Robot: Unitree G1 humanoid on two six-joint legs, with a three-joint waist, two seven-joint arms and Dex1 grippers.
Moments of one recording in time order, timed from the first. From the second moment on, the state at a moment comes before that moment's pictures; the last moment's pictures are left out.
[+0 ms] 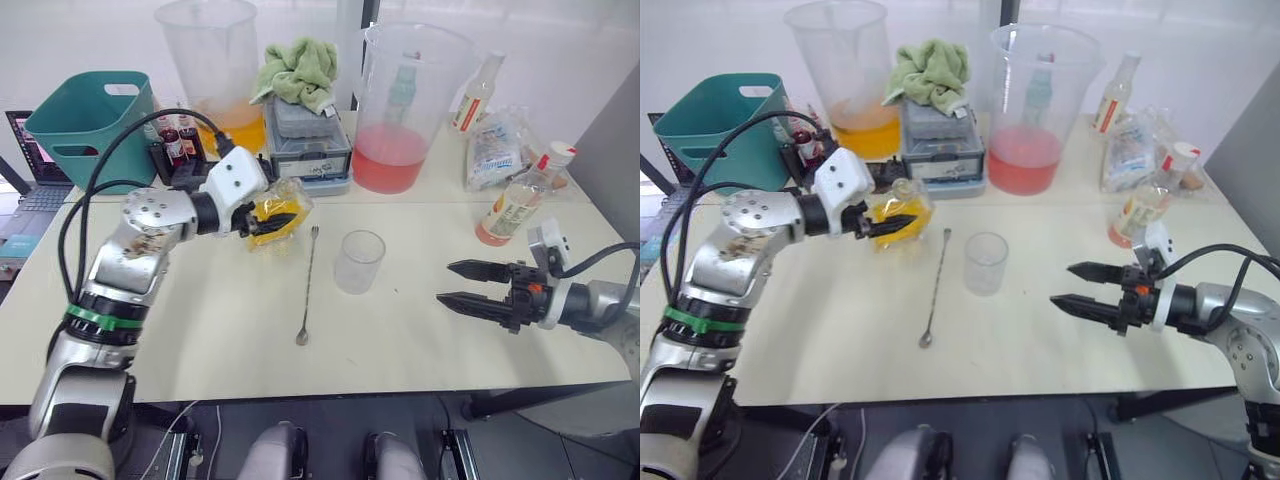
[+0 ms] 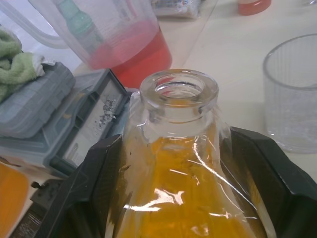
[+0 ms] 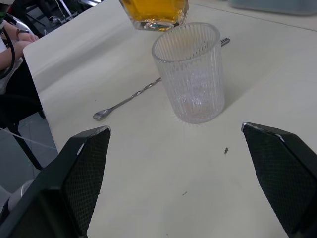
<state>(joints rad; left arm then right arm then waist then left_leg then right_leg) -0.81 0.66 -0.17 0.09 -0.13 0.30 -0.83 -0.21 -0.90 -0.29 -0.21 0.77 0.77 1.10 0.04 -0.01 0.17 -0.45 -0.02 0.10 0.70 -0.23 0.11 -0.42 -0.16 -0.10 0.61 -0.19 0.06</state>
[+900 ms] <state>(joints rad) -0.85 0.43 -0.30 0.31 0.34 -0.10 -0.52 -0.19 -0.86 -0.32 -0.31 0.79 0.71 0.97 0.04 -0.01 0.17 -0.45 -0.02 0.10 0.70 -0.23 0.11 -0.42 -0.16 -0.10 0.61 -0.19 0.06</state>
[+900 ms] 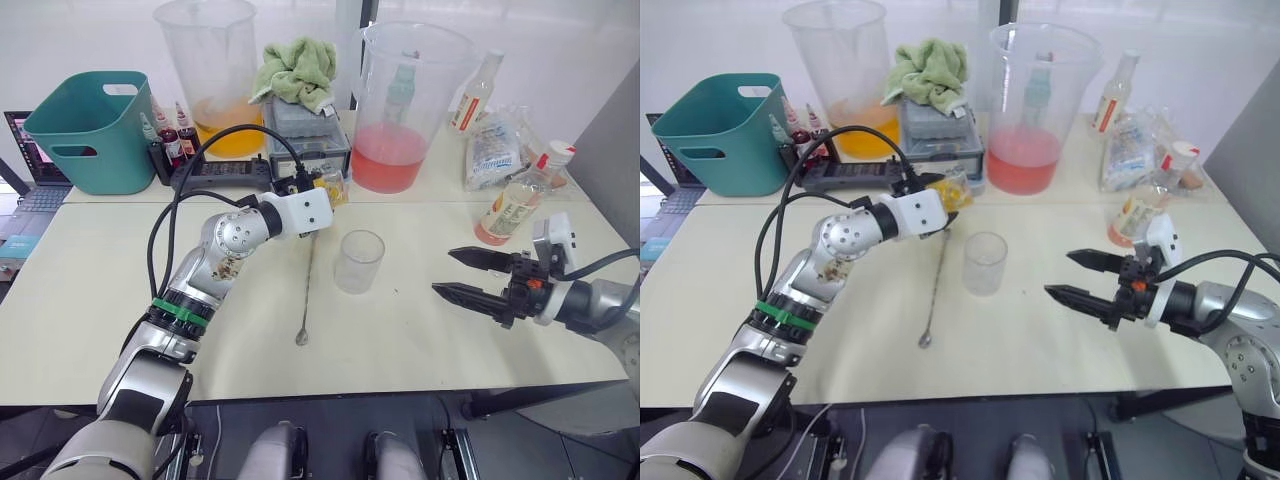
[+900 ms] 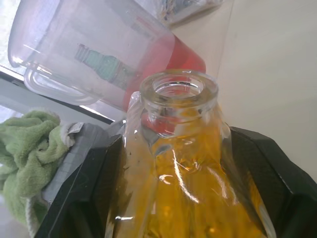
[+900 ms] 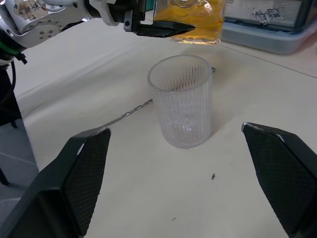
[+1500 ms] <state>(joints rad) -0.85 0.40 -0.35 0.31 0.48 -0.22 -0.44 -0.22 -0.85 -0.29 -0.31 0.73 0.66 0.94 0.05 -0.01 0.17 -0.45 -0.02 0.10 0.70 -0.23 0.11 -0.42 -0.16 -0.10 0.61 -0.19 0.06</state>
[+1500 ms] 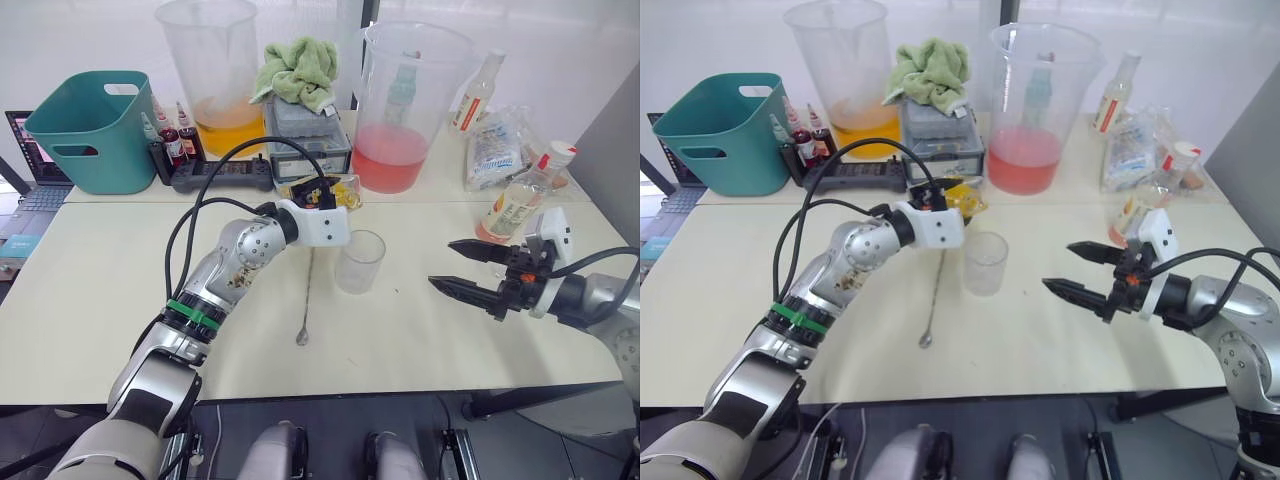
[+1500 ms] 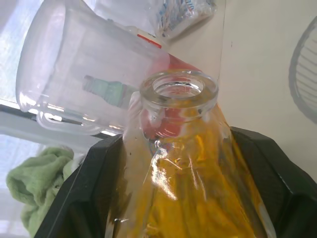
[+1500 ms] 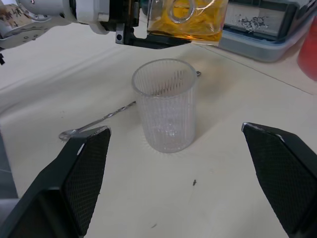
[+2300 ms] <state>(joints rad) -0.84 0.45 -0.41 0.31 0.67 -0.37 -0.33 -0.22 -0.85 -0.29 -0.30 0.71 0.64 0.93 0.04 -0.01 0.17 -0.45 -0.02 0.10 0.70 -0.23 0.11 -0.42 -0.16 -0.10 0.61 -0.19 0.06</state>
